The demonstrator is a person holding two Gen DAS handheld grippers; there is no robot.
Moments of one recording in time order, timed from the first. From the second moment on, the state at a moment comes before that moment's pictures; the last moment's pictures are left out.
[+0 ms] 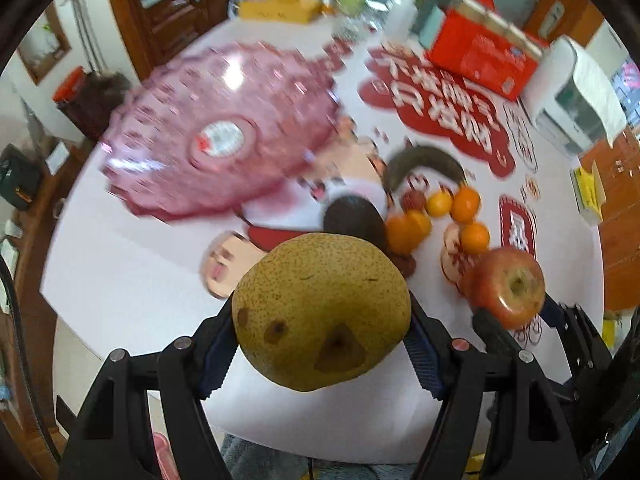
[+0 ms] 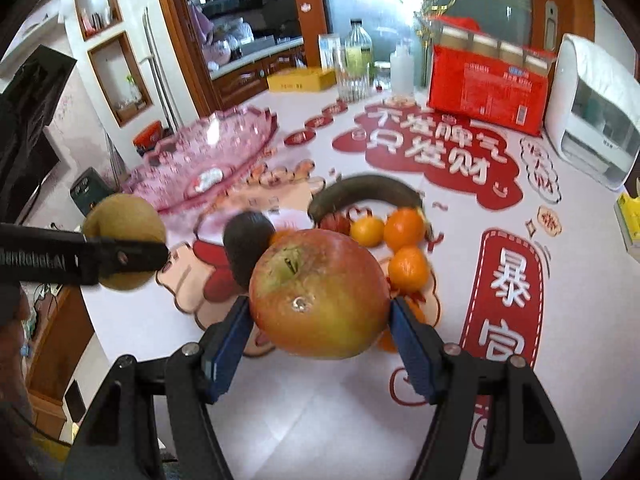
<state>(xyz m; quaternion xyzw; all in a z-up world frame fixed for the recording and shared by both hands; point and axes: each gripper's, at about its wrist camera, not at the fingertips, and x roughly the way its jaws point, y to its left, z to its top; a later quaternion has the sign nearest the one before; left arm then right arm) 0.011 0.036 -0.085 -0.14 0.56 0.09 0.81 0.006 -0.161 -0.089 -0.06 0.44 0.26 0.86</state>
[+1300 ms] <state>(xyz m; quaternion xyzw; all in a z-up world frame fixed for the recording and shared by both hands) 0.148 0.256 -0.148 0.00 0.59 -0.02 0.81 0.070 0.089 -0.099 -0.08 0.47 0.16 0.87</state>
